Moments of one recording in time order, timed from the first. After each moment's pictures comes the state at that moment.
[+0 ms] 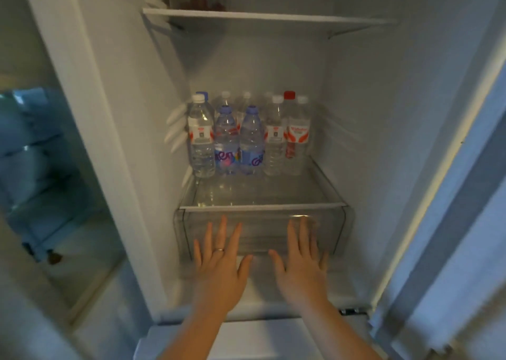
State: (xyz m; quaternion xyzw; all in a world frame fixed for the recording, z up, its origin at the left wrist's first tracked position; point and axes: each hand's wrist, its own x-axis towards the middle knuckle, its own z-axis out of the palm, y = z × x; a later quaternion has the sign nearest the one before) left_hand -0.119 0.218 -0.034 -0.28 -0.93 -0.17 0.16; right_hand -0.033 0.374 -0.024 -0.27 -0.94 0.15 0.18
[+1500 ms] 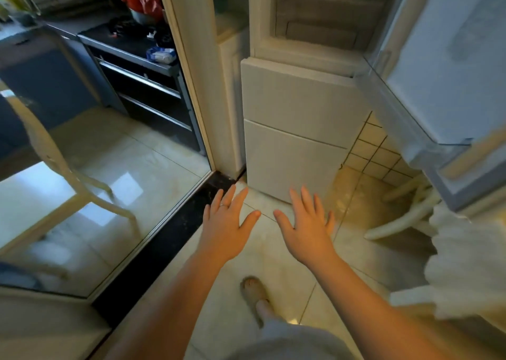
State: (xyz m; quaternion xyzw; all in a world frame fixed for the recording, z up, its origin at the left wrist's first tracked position) left_hand 0.582 0.049 -0.119 -0.02 -0.97 -0.23 -0.08; right_hand 0.596 0.235 -0.111 -0.04 -0.97 0.25 -0.07
